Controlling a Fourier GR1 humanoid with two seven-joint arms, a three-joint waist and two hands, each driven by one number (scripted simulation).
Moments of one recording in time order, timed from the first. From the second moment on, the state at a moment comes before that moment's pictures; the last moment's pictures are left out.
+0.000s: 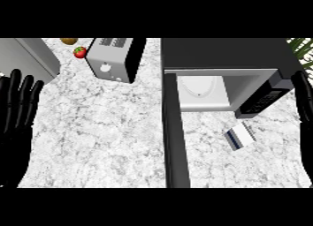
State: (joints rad) left arm 0.00 0.11 -0.02 -2.10 0.01 0.01 -0.01; right arm -0.03 -0.08 -0.02 -2.10 0.03 -0.01 -0.01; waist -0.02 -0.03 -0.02
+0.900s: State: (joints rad) left arm 0.25 0.05 -0.03 -2.16 0.09 -0.04 0.00; right arm 0.19 -0.01 0.15 -2.06 -0.09 0.07 -0.10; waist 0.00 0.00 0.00
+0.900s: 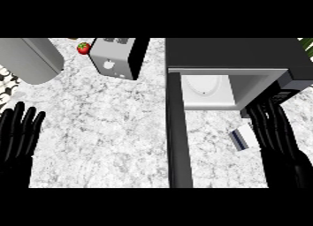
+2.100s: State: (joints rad) left arm 0.63 0.03 -0.10 -2.27 0.07 -0.15 -0.21; right arm 0.17 -0.02 0.05 -1.77 0.06 -0.18 -0.36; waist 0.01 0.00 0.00
